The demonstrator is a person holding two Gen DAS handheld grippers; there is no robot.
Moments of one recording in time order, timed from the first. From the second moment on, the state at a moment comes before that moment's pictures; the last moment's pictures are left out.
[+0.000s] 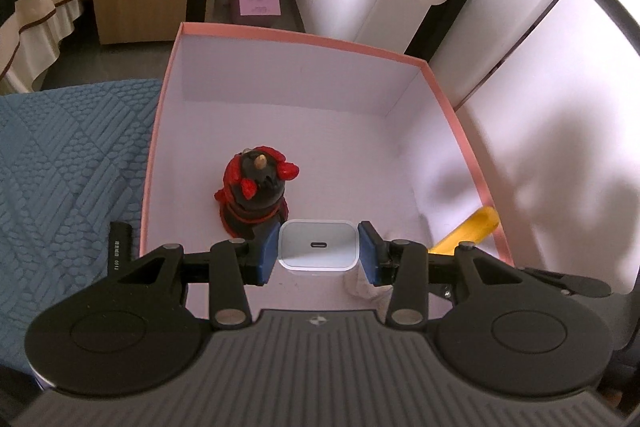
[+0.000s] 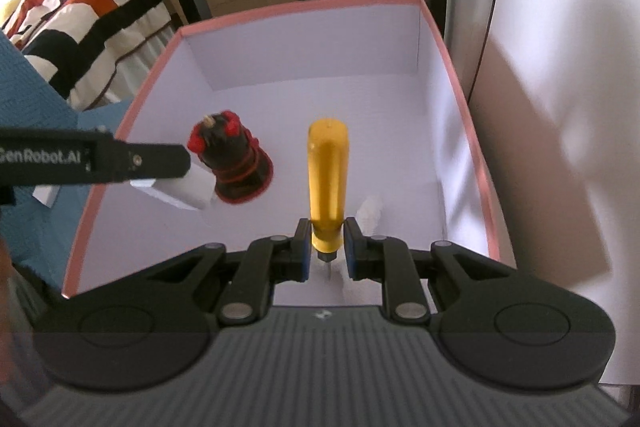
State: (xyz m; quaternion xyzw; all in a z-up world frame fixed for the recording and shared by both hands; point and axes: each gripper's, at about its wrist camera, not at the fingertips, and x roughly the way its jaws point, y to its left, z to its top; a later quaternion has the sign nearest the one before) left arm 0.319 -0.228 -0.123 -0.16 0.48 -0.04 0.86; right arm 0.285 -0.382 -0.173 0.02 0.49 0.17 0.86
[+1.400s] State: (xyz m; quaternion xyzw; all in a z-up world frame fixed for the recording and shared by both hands) left arm 0.209 -0.139 0.016 -0.17 0.35 -0.05 0.92; right arm 0.213 -0.334 -0.039 0.05 0.37 0.19 0.91
